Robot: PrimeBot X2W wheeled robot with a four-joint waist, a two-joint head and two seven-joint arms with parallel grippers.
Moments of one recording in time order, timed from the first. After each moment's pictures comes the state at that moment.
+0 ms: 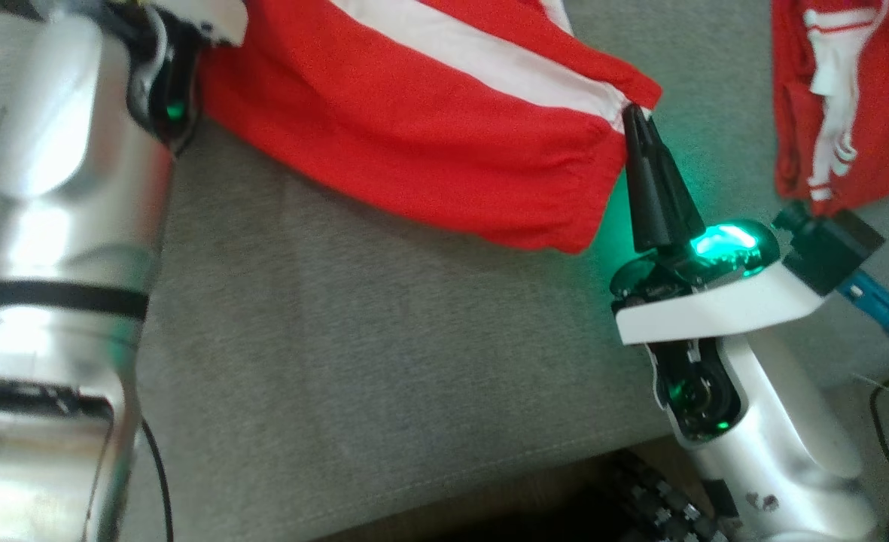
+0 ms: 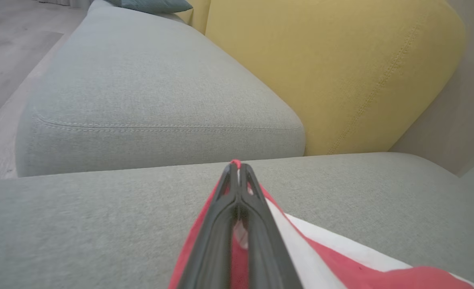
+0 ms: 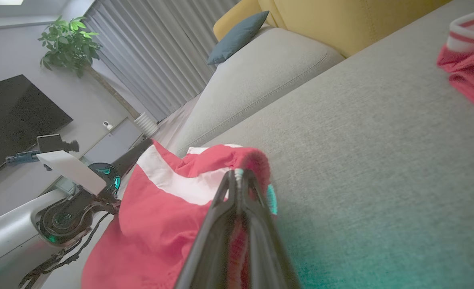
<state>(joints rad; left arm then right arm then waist) -1.08 0.12 -0.28 0.76 -0.37 -0.12 -0.20 -0.36 -0.11 0.39 0.08 0.71 0.12 -0.25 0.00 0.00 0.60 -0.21</state>
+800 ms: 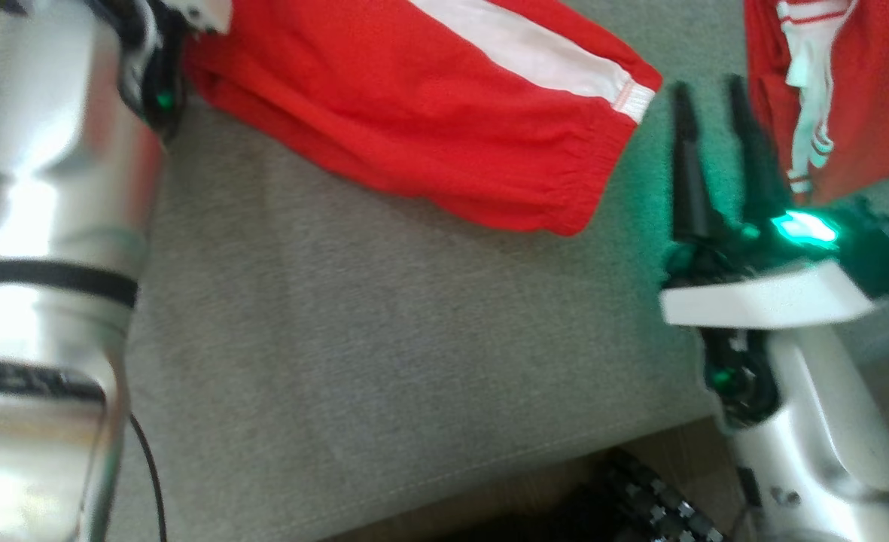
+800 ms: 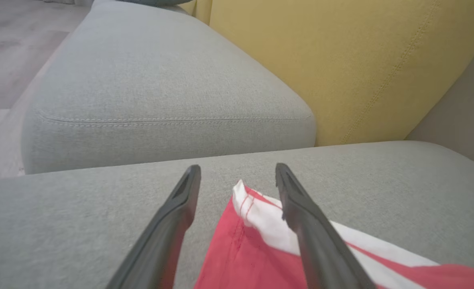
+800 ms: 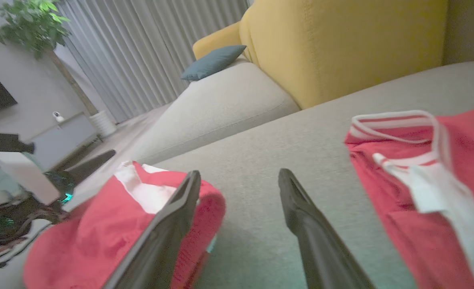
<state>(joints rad) -1.18 0.13 -0.34 0.94 -0.37 -0.10 -0.26 -0.35 -0.08 0.24 0.07 0.51 0.12 -0.25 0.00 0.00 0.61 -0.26</state>
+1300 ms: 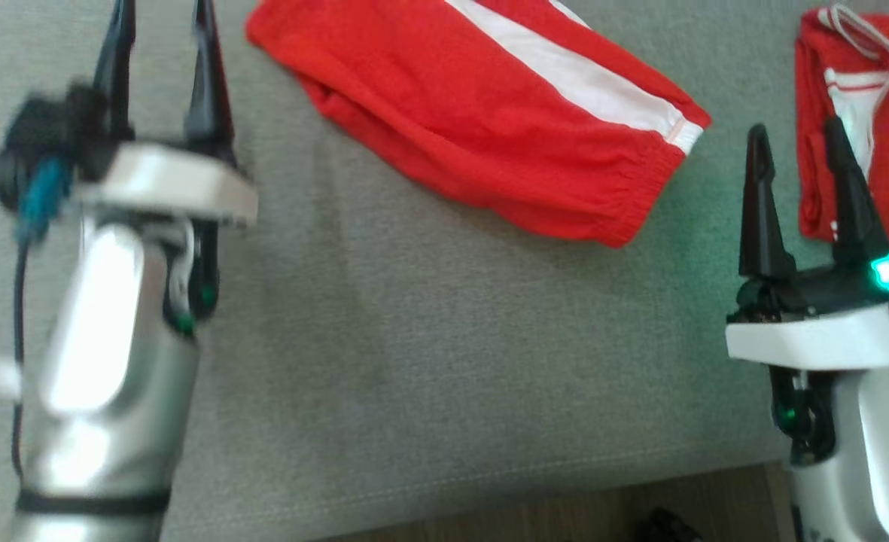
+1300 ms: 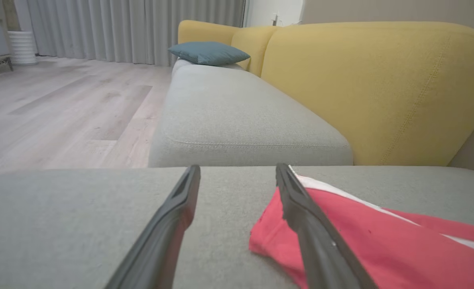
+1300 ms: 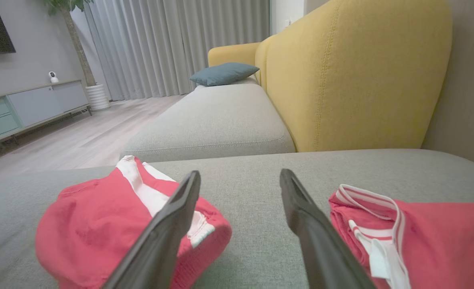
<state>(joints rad) -0.61 0.15 -0.23 0.30 -0.28 0.09 -0.26 -0.20 -0.07 0.03 -0.08 0.19 0.12 -0.17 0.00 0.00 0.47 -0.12</state>
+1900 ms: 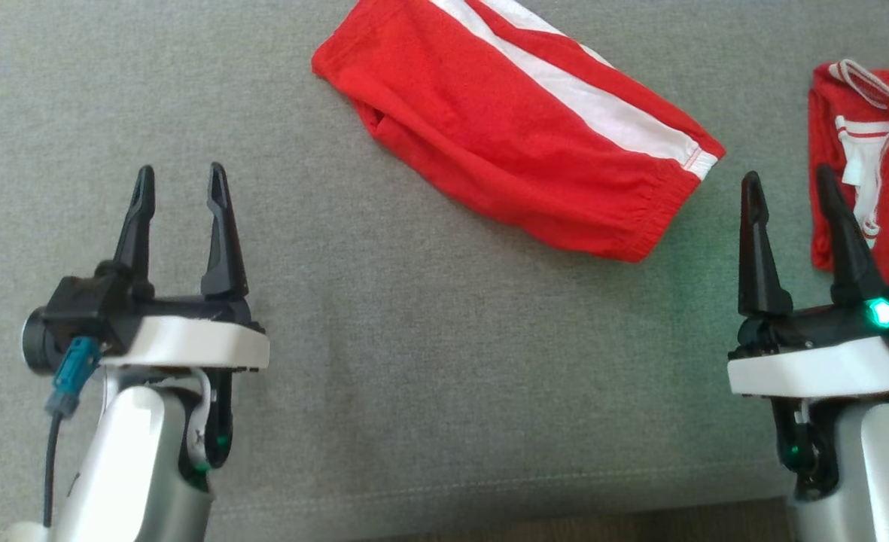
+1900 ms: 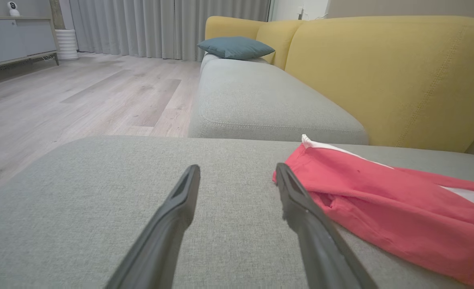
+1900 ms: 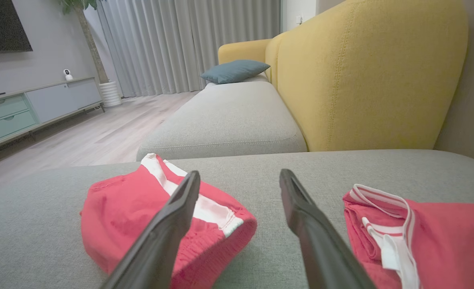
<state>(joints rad) -0.24 0.15 -0.21 0.06 -0.26 0.14 -0.26 -0.11 -0.06 0.01 -0.12 0.17 0.12 -0.10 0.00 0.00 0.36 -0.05</state>
